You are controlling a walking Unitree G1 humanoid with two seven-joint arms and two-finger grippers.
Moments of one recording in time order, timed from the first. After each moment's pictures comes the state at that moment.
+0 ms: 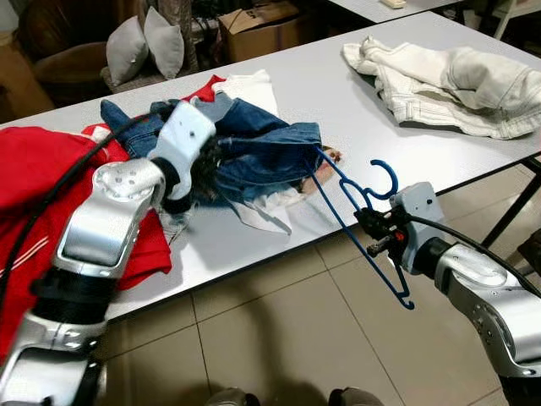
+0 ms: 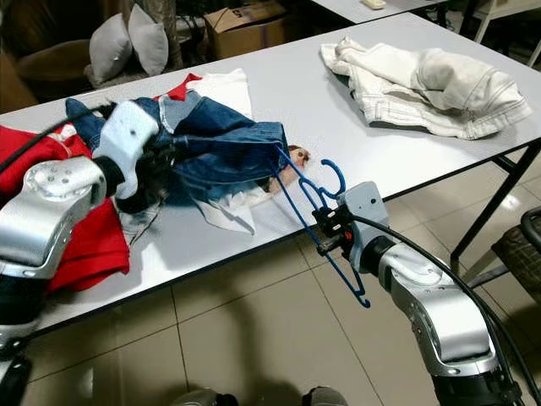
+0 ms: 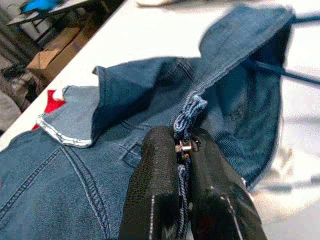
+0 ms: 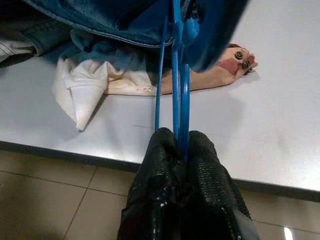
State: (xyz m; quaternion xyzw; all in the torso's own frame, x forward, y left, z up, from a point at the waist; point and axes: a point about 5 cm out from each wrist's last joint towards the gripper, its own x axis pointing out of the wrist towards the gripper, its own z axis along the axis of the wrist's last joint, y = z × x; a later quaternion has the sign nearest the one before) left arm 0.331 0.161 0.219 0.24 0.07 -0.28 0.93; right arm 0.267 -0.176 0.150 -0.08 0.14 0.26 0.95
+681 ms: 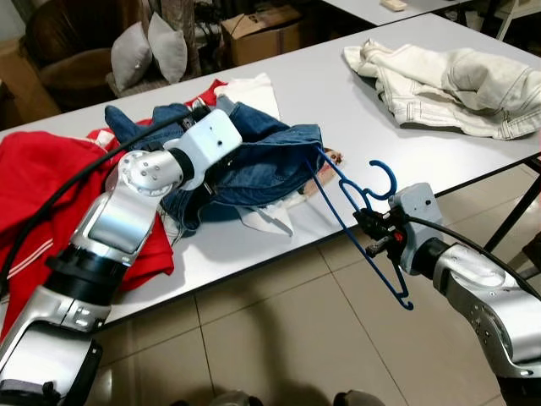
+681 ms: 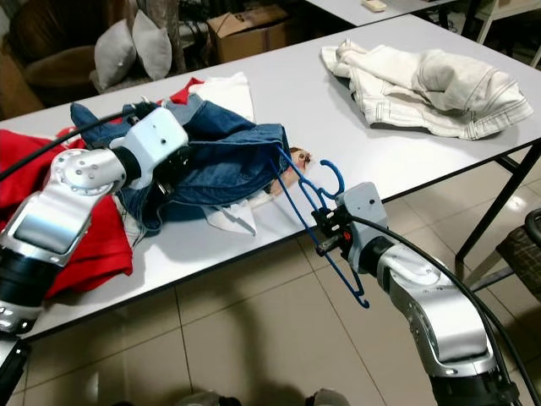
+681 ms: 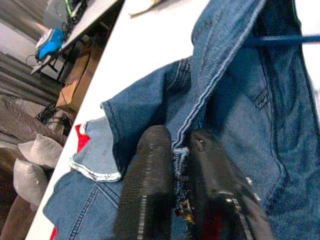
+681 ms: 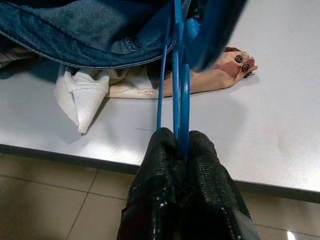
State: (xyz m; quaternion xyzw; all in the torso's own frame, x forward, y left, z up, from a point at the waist) left arm 0.351 0.148 0.217 0.38 0.04 -0.29 0.88; right arm 0.267 -0.175 0.148 -0.08 0.14 0.25 0.95
